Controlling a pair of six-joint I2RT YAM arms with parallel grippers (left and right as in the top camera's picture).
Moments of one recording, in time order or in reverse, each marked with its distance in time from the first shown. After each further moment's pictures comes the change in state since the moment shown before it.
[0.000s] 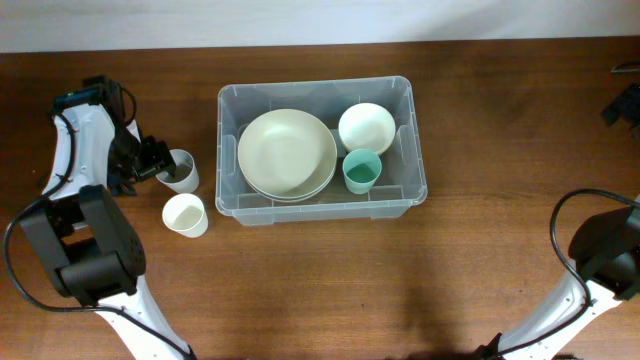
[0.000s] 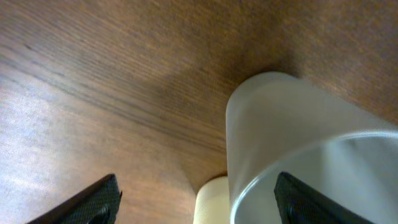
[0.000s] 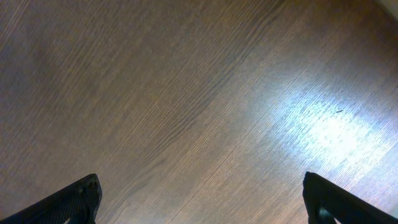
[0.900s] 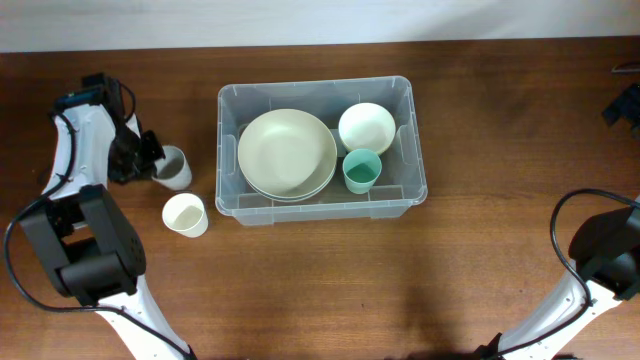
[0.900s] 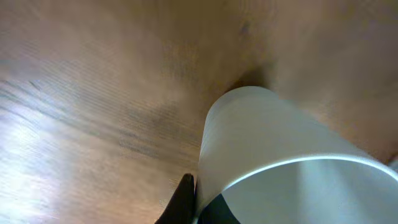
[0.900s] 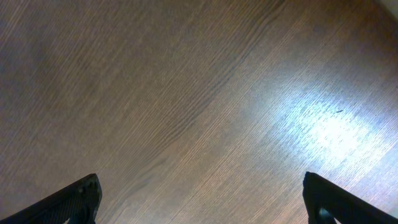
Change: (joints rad) left arm -0.001 -0.001 0.053 0.053 0.008 0.014; right arm 0.000 0.000 0.000 0.000 0.000 0.000
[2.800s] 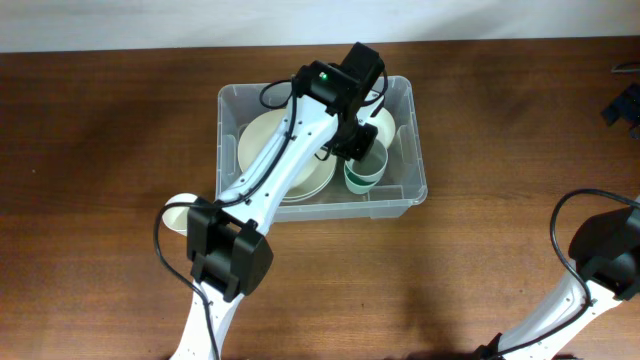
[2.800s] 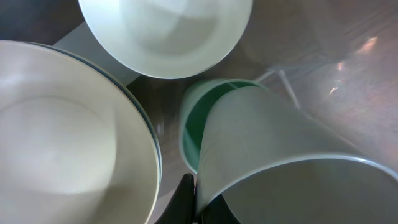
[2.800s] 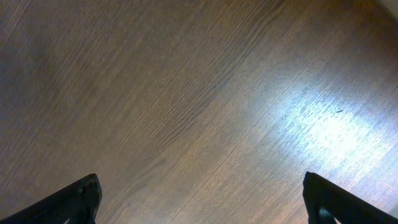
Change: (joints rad) left arm -0.868 0.158 0.504 -0.176 0.055 0.117; right arm 0.000 0.000 0.000 0.000 0.000 0.000
